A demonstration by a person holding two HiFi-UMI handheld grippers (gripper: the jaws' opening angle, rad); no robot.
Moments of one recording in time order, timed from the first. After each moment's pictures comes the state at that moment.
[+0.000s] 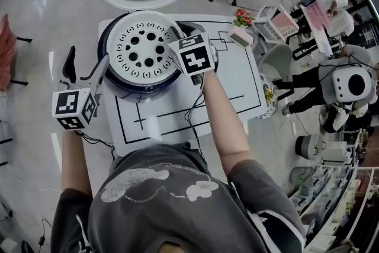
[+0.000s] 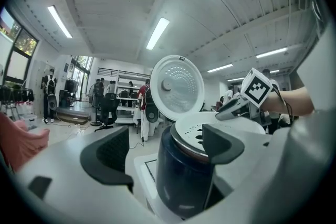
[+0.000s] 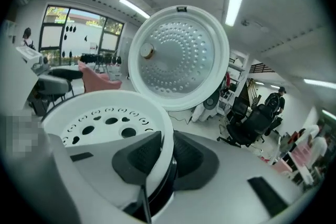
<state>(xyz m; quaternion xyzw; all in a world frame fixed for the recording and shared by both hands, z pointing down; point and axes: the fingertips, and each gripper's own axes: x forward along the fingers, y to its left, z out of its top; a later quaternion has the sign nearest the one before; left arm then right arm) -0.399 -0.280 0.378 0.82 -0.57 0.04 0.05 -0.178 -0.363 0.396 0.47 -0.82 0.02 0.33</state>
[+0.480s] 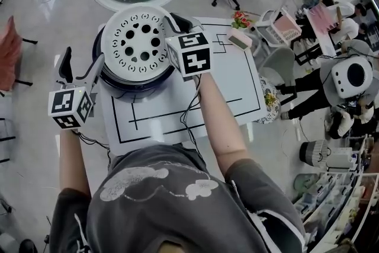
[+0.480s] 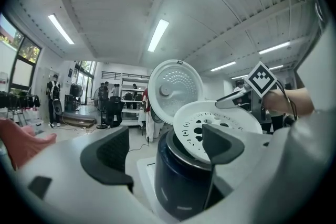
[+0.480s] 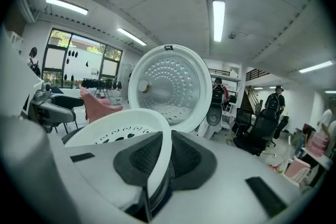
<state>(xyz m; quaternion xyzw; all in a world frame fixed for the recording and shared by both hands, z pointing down) -0.386 -0.270 0.365 0.80 -0.59 0.04 0.04 -0.177 -0.358 0.341 0.48 -0.86 0.00 0.20</state>
